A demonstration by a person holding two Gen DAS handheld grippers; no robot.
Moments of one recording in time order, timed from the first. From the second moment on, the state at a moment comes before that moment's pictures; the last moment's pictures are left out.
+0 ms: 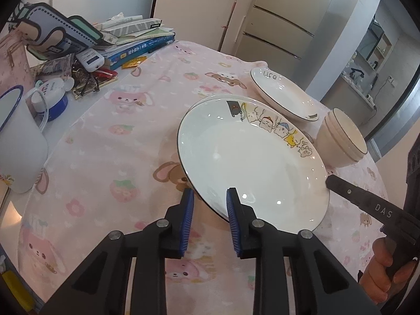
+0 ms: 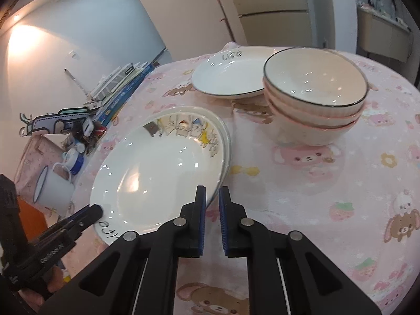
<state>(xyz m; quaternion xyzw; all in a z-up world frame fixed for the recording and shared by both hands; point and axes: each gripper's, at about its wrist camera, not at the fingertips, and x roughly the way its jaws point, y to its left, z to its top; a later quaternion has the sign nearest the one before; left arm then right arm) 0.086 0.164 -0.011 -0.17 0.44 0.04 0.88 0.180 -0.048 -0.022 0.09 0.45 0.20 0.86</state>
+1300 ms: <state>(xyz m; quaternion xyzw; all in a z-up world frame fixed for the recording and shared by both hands) 0.062 0.154 0.046 -0.16 0.33 0.04 0.93 0.162 -0.076 0.016 0.08 0.38 0.16 0.91</state>
